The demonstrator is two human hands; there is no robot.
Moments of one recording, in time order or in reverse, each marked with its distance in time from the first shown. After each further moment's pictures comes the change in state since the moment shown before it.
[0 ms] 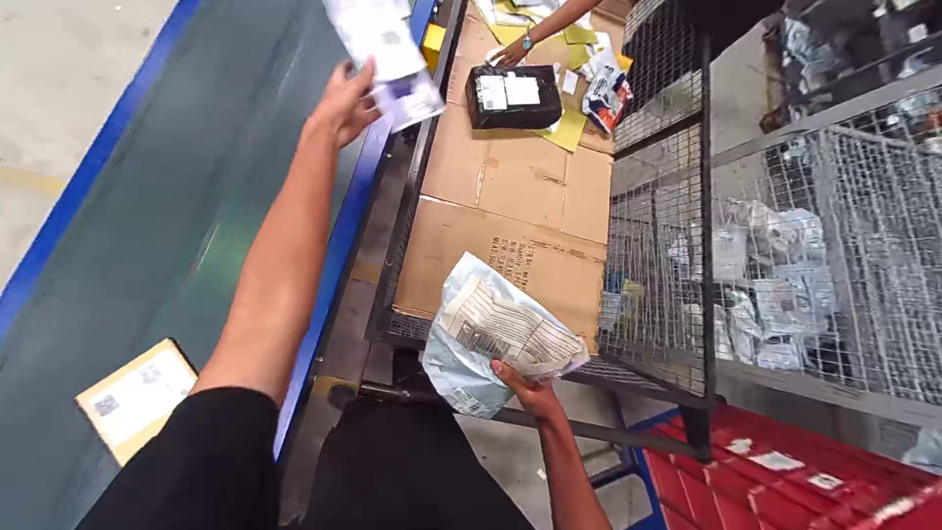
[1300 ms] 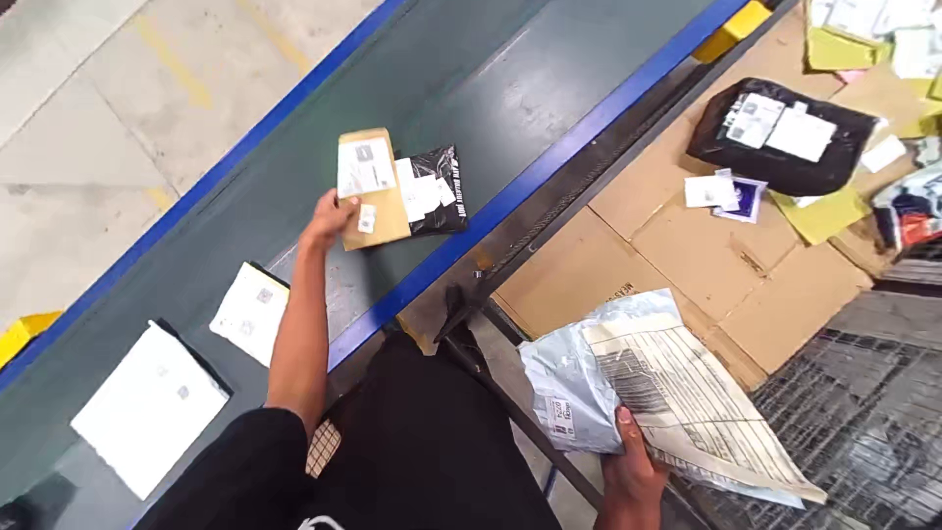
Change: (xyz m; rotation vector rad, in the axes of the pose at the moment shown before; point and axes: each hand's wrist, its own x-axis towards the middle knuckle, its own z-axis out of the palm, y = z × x) left_hand -0.394 -0.096 -0.305 0.477 0.787 -0.322; right_hand -0.005 -0.011 0.046 0.054 0.115 0.027
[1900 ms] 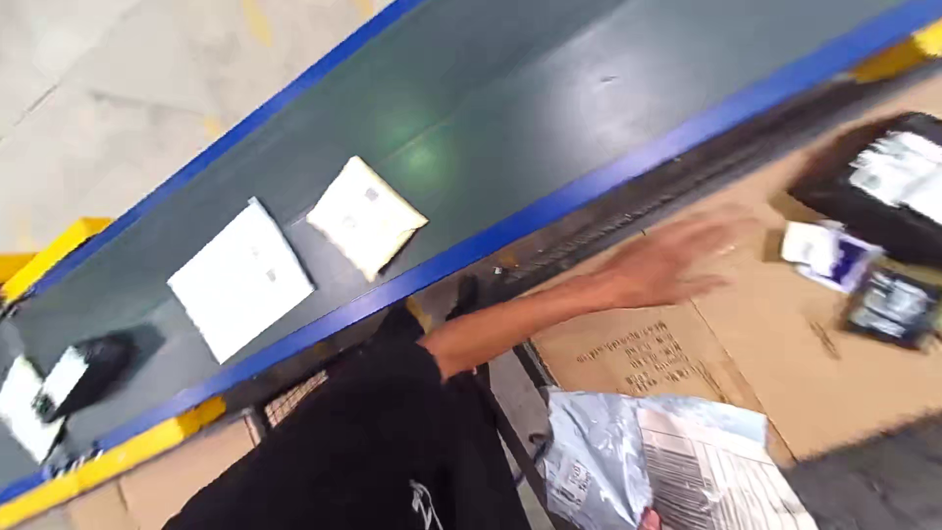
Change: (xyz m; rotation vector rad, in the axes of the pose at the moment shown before) left_hand -0.104 0.190 0.371 0.032 -0.279 0.893; right_hand -0.010 -0.018 -0.039 -0.034 -0.064 0.093
